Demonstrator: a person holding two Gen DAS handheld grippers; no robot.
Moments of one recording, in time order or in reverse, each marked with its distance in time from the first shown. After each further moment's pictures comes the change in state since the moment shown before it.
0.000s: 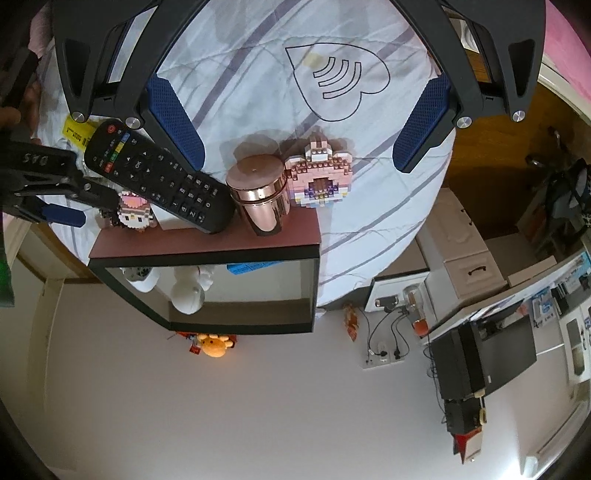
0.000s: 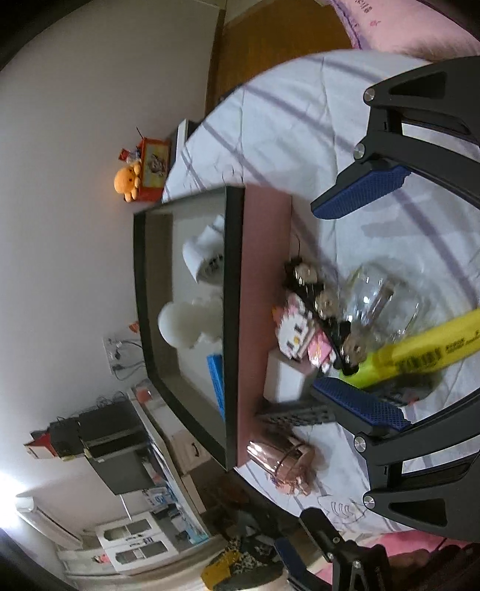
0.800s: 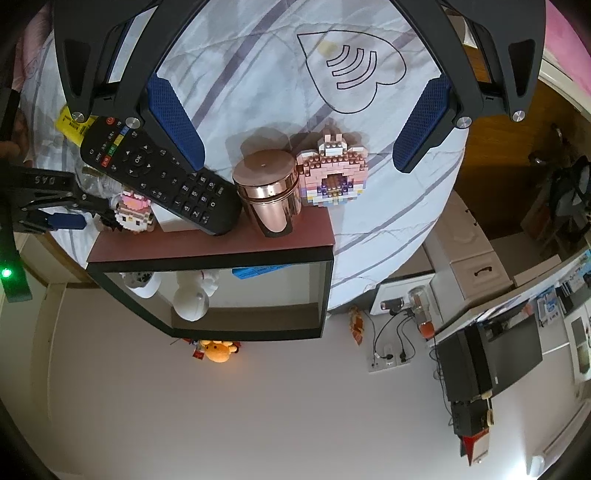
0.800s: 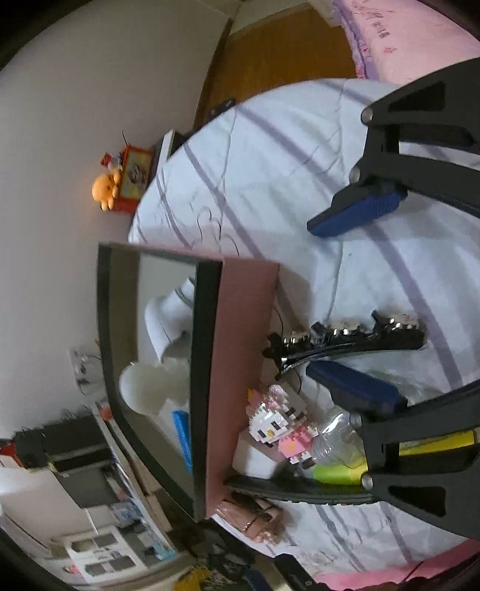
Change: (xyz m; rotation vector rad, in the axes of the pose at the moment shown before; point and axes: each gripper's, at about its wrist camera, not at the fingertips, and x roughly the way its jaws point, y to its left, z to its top) left arm 0.015 -0.008 0.002 0.006 0.016 -0.011; right arm 0.020 -0.046 0.007 -0.066 0.138 -0.069
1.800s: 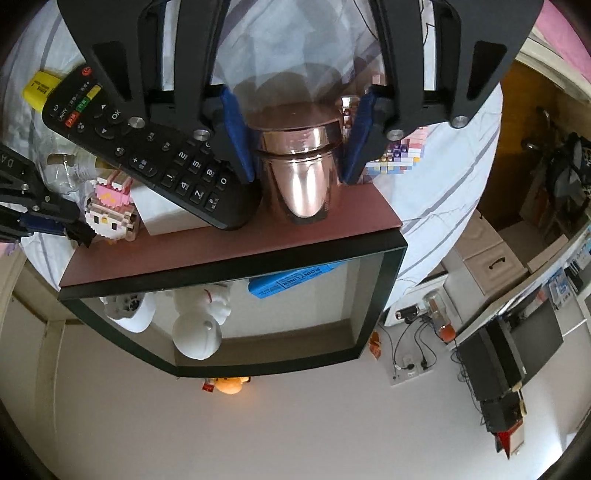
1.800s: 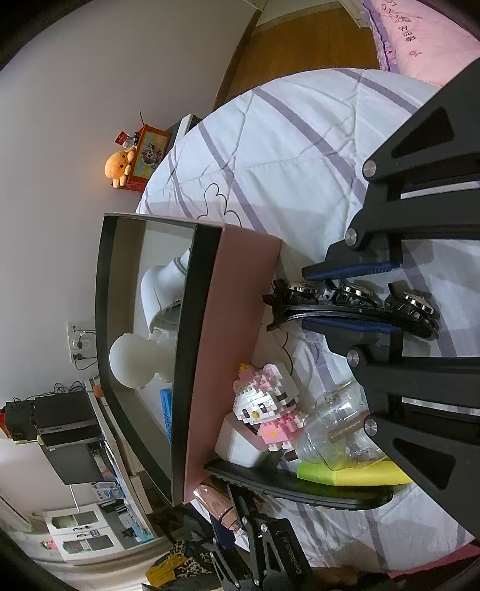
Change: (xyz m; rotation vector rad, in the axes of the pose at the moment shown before) left arm 0.063 -0.034 0.022 0.099 0.091 0.016; right arm 0.004 0.007 -0.004 -0.082 -0.028 0.036
